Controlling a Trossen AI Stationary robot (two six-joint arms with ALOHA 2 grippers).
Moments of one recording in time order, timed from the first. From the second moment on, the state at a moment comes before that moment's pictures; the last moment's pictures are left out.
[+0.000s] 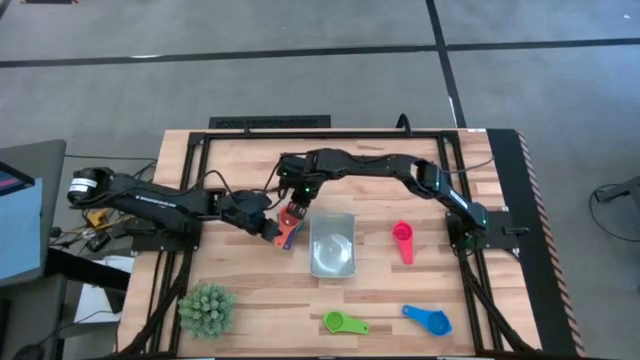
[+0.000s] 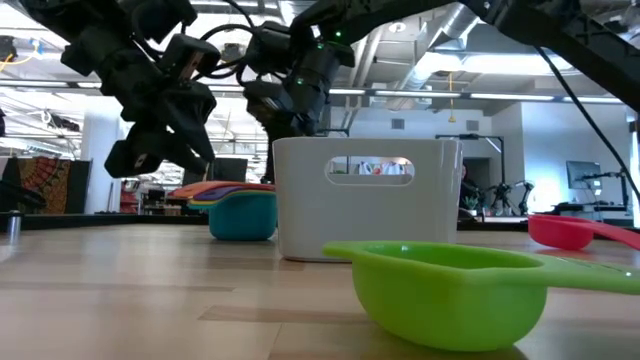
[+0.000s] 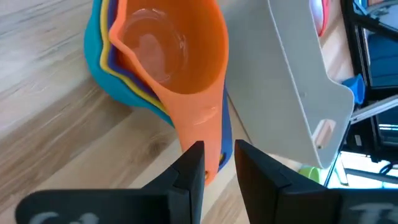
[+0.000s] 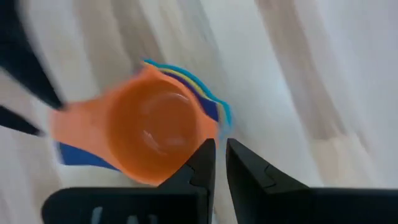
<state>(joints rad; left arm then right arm) 0.00 1.16 0.49 0.03 0.07 -1.10 -0.19 2.35 2.15 -0.96 -0.17 0.24</state>
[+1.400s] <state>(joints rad) -0.03 1.25 0.49 0.04 -0.04 -1.15 -0.16 2.36 2.15 -0.94 -0.13 0.11</state>
